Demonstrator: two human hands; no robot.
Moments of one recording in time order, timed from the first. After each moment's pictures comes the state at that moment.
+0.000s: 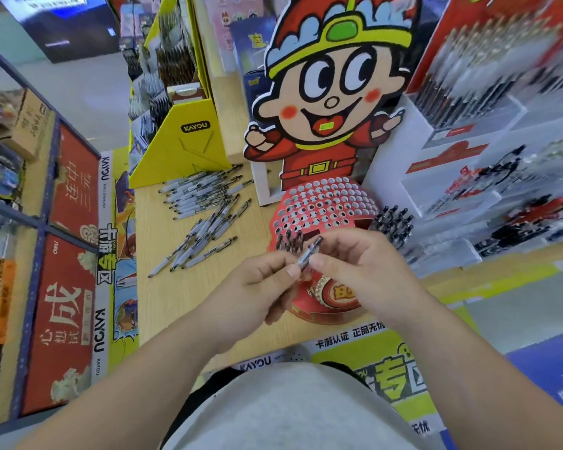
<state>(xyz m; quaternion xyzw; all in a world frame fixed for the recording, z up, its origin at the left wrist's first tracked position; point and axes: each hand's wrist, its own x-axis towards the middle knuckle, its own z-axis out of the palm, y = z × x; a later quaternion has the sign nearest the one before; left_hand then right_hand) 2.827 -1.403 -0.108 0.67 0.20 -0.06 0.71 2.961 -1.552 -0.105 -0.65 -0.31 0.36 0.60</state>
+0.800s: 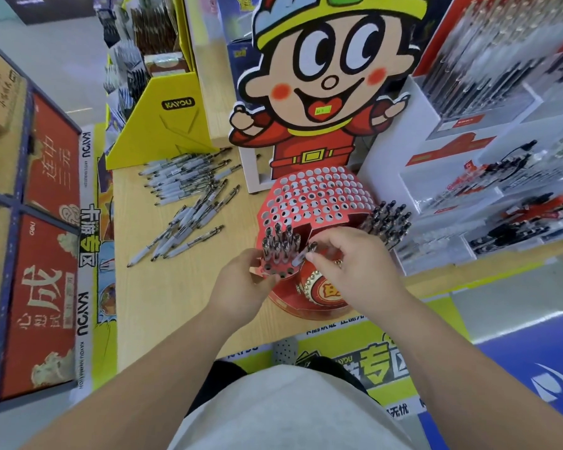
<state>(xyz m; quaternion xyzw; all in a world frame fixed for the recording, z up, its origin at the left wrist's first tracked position) 2.848 -1.394 -0.218 0.79 0.37 -0.02 0.49 2.986 -1.551 -0.156 -0.85 -0.41 0.12 0.32</state>
